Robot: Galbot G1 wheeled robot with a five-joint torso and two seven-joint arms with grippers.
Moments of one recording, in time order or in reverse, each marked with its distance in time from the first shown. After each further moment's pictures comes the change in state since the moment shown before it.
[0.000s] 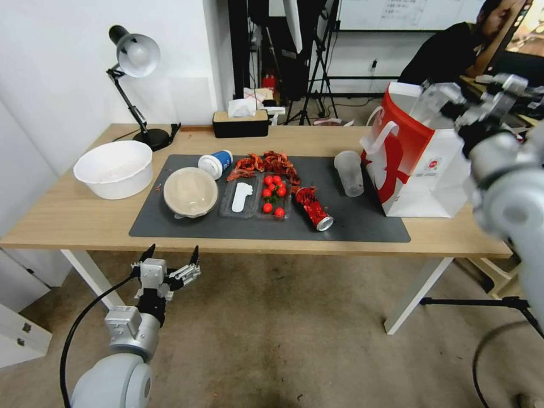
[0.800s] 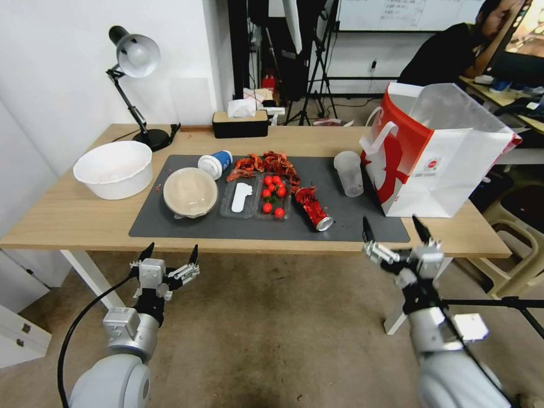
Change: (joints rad) left arm 0.004 0.014 0.000 0.006 -0.006 -0.034 0.000; right arm -0.710 0.325 -0.124 0.004 -0.763 0.413 0.011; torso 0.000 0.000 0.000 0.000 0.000
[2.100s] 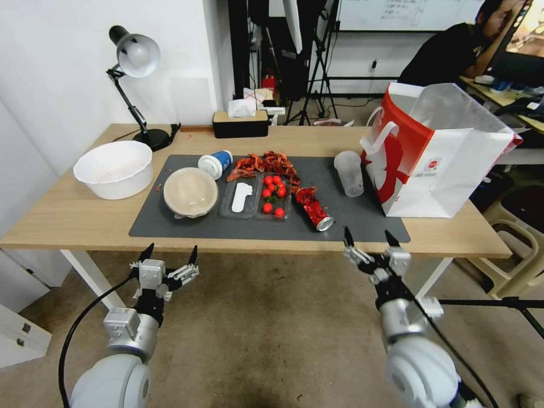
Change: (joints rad) left arm -0.002 0.005 -0.006 0.017 0.001 -0.012 -0.001; right arm 0.347 -0.100 -0.152 -0.127 0.376 -0.203 -0.023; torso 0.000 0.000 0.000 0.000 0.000
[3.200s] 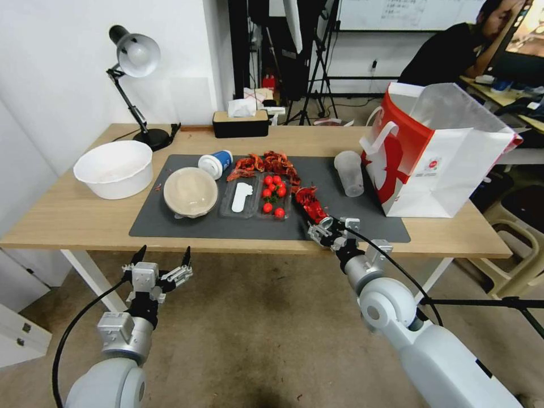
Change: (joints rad) left arm 0.011 -0.013 -0.021 0.012 0.003 -0.032 -0.004; right arm 0.286 -0.011 -0.192 -0.182 0.245 -0.180 0.033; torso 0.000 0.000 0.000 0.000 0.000
